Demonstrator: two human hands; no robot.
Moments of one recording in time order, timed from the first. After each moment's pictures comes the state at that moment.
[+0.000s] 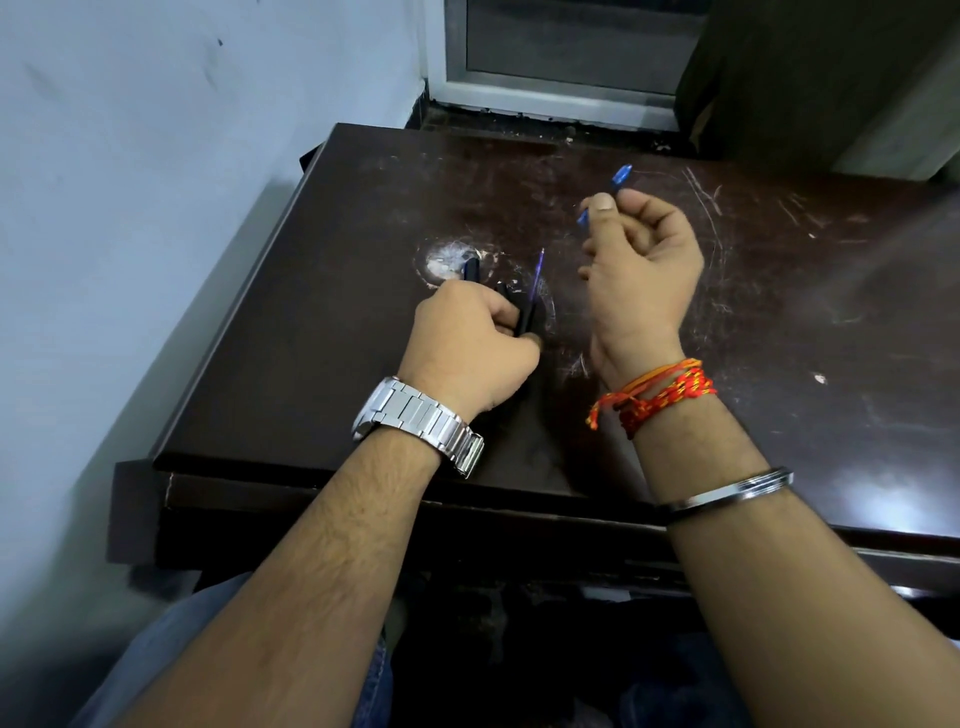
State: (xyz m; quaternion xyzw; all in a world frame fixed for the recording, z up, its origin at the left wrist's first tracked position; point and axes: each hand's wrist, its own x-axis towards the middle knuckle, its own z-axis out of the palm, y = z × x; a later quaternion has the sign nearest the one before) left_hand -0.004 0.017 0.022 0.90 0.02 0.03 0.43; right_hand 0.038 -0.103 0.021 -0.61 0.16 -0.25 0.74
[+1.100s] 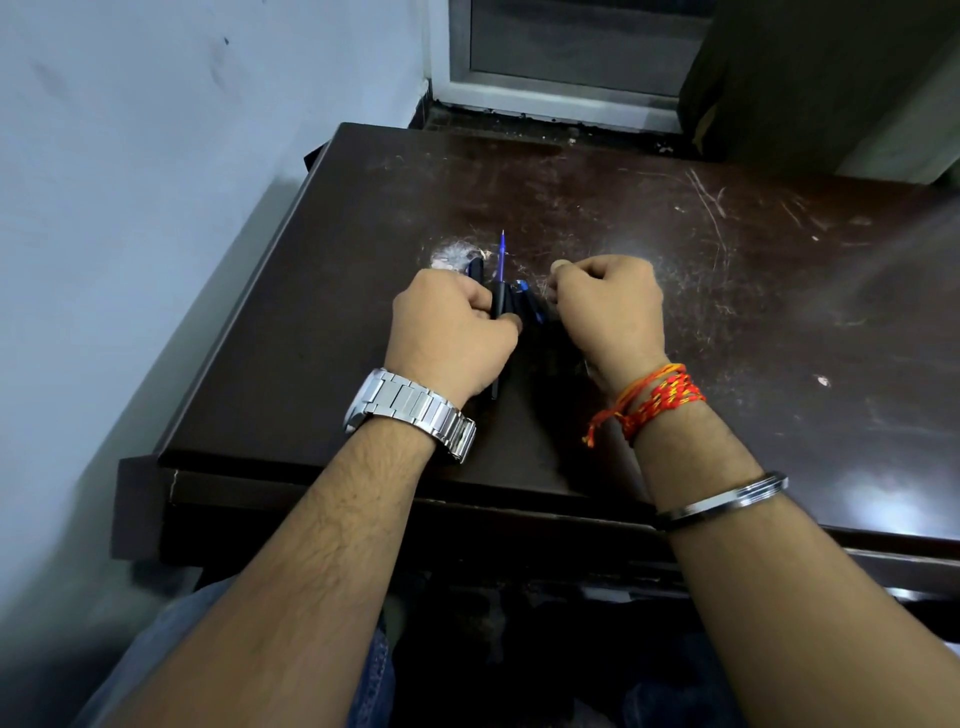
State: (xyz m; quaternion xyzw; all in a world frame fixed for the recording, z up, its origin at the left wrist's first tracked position) left_hand 0.004 0.025 0.018 0.89 0.09 0.09 0.44; right_hand 0.033 -0.103 0.012 -0.84 0.21 -0.08 0.50
